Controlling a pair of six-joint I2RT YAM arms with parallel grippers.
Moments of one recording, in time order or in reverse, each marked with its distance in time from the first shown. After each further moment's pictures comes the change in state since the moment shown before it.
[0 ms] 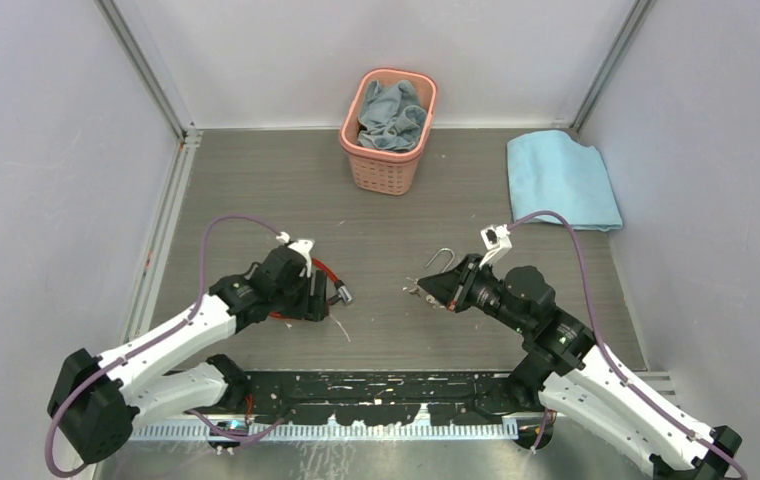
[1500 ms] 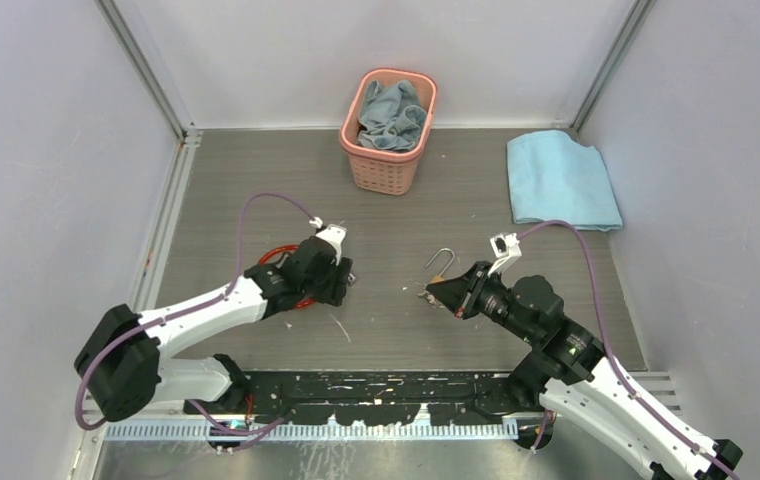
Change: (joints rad) left arm -0.097 0.278 0.086 0.228 -0.126 0.137; right arm 0.000 -0.105 -0.030 -0.086 0.035 -0.019
